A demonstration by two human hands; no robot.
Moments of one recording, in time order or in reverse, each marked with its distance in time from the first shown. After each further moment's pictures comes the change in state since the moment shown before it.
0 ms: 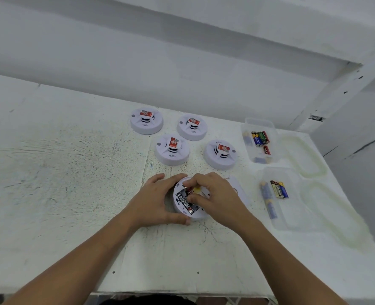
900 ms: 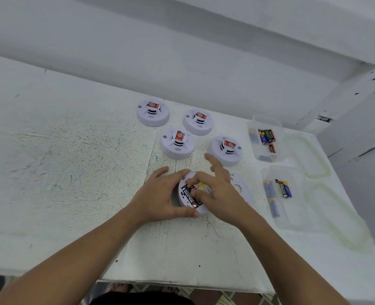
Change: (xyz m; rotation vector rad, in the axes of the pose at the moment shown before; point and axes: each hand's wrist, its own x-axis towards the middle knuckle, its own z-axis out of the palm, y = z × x) left_hand -0.002 0.006 0.006 0.095 0.076 0.044; right_hand 0.003 0.011 0.012 0.031 -0.069 0.052
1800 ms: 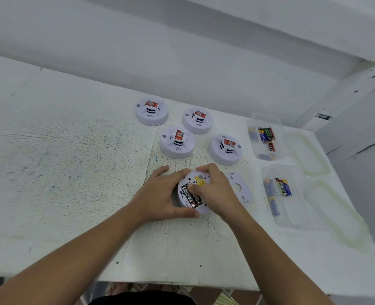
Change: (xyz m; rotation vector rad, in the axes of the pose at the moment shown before) left_hand 0.001 0.000 -0.003 -0.026 0.001 0.021; right_hand 0.022 -0.005 0.019 0.322 0.130 0.440
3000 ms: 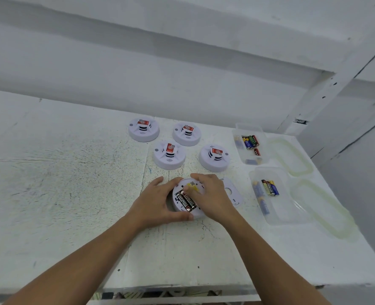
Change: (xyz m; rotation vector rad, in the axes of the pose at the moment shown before) left_hand -0.006 0.019 -0.011 -0.029 -0.119 -0.224; right_hand -0.011 0.012 -0.009 -0.196 0.123 -0.205
